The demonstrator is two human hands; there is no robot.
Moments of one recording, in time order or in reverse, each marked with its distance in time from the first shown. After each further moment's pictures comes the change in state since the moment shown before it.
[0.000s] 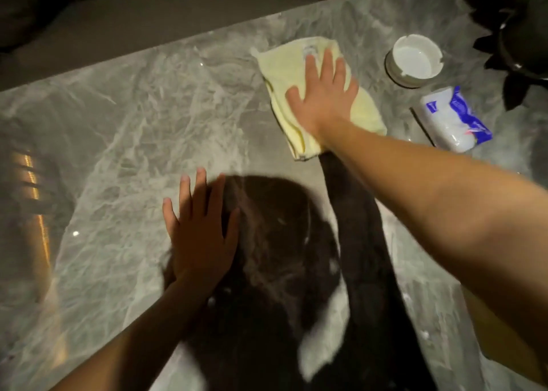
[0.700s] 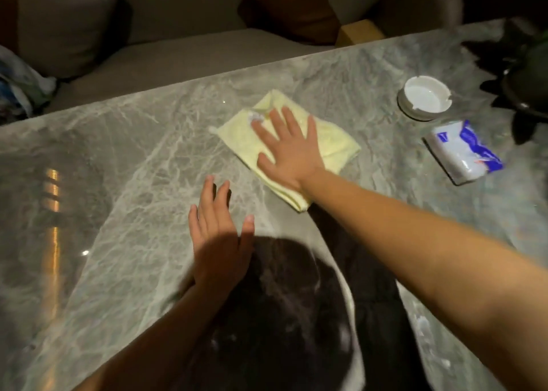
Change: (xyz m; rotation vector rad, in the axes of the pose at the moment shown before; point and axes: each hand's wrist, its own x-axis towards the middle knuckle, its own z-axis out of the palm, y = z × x) left_hand 0.000 0.007 -0.005 -0.289 0.233 -0.130; right_hand -0.054 -0.058 0.014 -0.157 -0.011 -0.516
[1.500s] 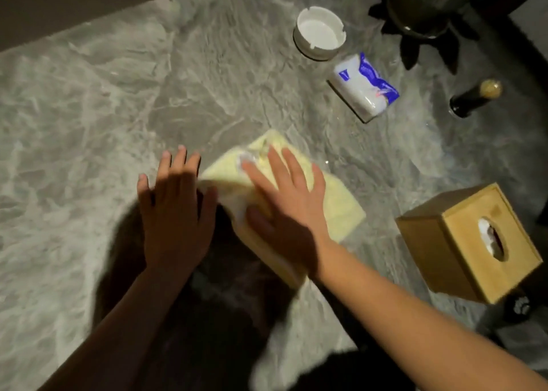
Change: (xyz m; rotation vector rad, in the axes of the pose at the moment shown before) left_hand 0.028 0.040 0.029 0.126 -0.243 0.409; right_hand -0.178 0.014 0.024 0.121 0.053 0.435
